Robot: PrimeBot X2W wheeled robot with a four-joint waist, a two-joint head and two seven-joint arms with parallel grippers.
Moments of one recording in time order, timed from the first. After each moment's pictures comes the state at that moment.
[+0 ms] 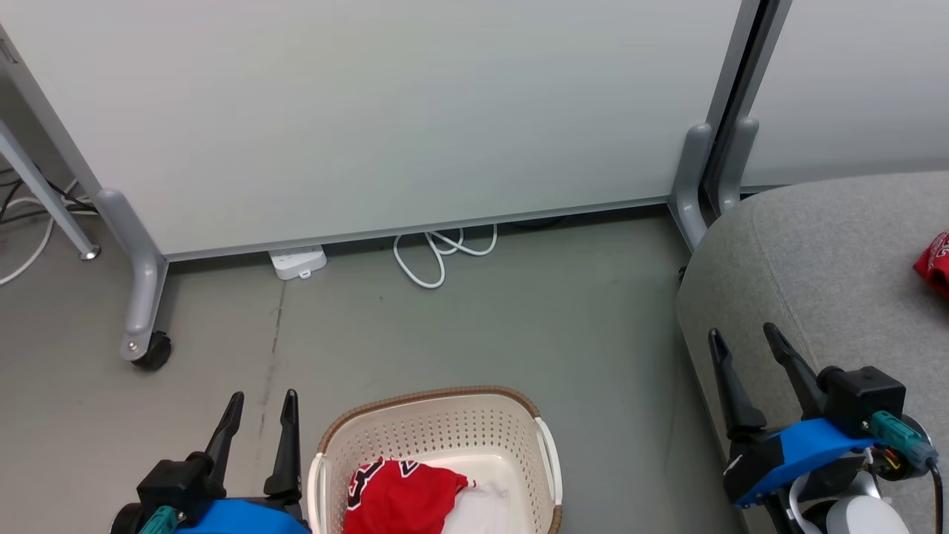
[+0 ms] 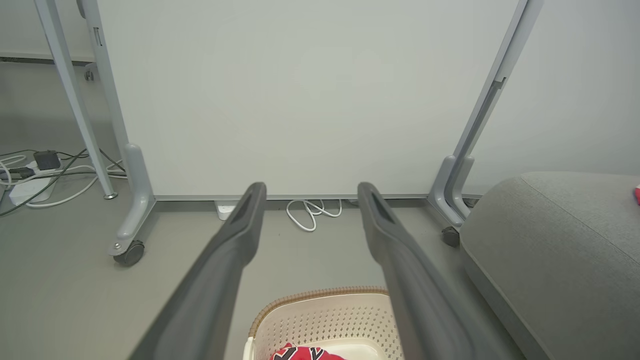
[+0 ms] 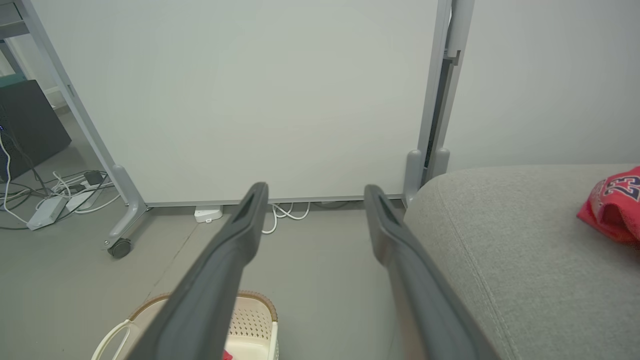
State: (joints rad) left arm -0.01 0.14 -0.11 0.32 -0.32 -0.13 -0.26; right arm -0.09 -0.05 -0.03 0.14 0.13 0.13 -0.02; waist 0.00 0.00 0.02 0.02
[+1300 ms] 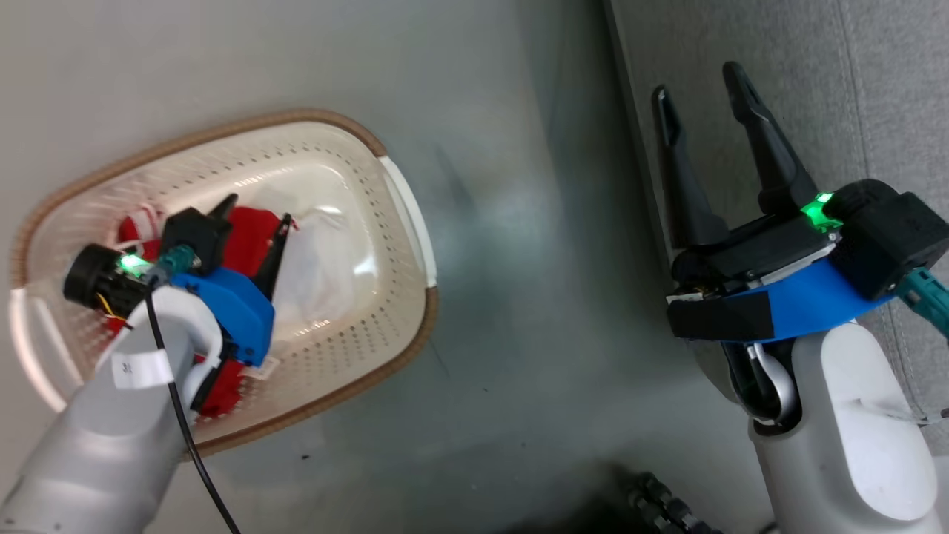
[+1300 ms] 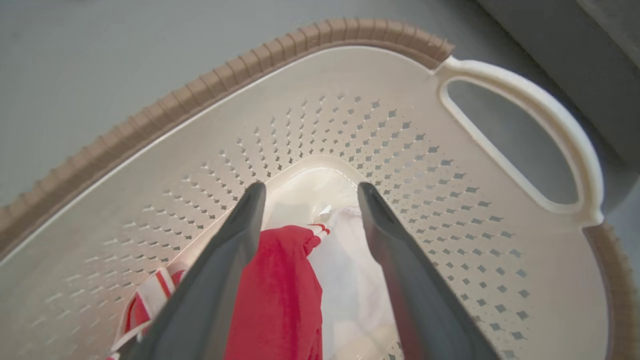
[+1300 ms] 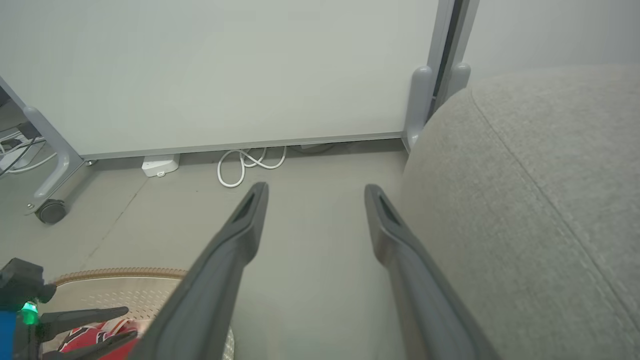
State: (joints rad) left arm -0.75 0.37 -0.67 0.84 -0.44 -0.13 -0.19; right arm -0.49 -0.05 0.15 0.00 0.21 0.13 -0.15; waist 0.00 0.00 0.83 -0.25
